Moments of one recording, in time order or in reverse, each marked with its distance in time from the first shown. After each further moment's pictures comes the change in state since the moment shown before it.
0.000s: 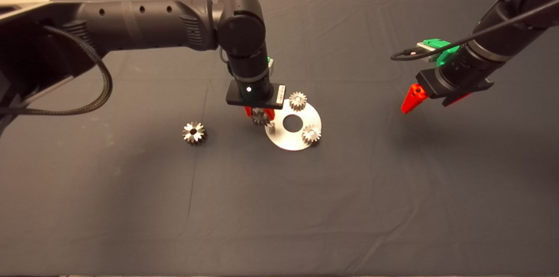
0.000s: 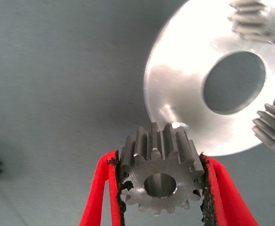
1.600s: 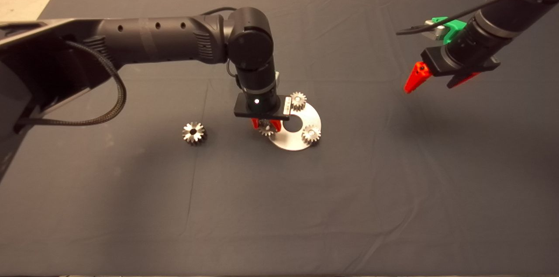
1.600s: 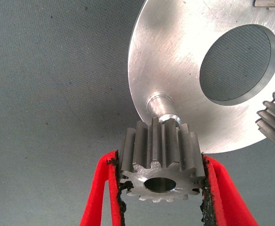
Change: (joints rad) left arm 0.051 0.016 -0.020 -0.005 -0.013 -0.017; right arm 0.053 0.013 -0.067 -0.001 -0.001 0.000
